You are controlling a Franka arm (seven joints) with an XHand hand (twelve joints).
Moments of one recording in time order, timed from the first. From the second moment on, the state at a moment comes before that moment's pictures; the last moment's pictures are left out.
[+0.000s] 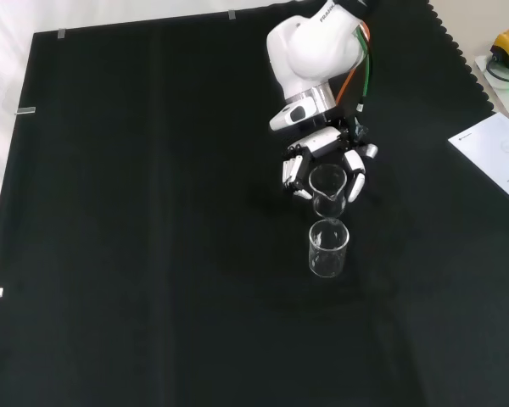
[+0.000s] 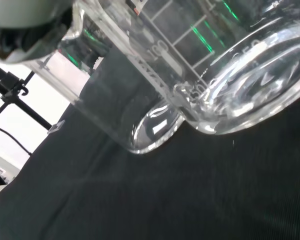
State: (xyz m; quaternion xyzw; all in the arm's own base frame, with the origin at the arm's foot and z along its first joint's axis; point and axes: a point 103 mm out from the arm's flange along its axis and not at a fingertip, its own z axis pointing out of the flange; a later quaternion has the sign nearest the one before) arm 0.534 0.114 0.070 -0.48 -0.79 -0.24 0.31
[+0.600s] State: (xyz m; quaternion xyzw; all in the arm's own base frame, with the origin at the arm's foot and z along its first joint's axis) arm 0.539 0.102 0.098 -0.48 -0.79 -0.24 0.29
